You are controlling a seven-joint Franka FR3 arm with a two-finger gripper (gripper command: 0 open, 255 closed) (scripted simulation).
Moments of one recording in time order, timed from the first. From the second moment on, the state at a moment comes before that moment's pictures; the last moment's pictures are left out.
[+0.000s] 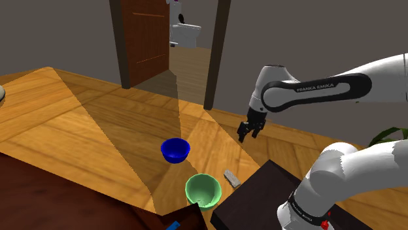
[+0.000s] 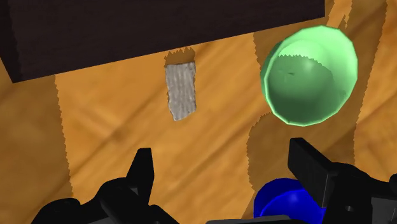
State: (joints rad) arm -0.01 -0.71 -0.02 -2.82 0.07 2.10 0.09
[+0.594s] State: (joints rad) arm 0.01 -0.39 -0.04 -2.96 0.11 2.58 0.06
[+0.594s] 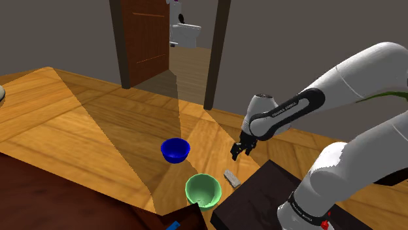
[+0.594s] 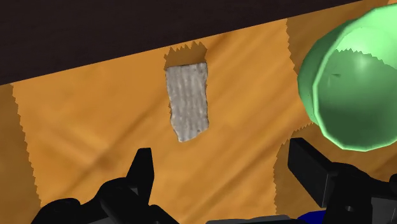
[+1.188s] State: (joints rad) arm 0.07 0.13 0.03 -2.90 0.61 3.04 -0.33
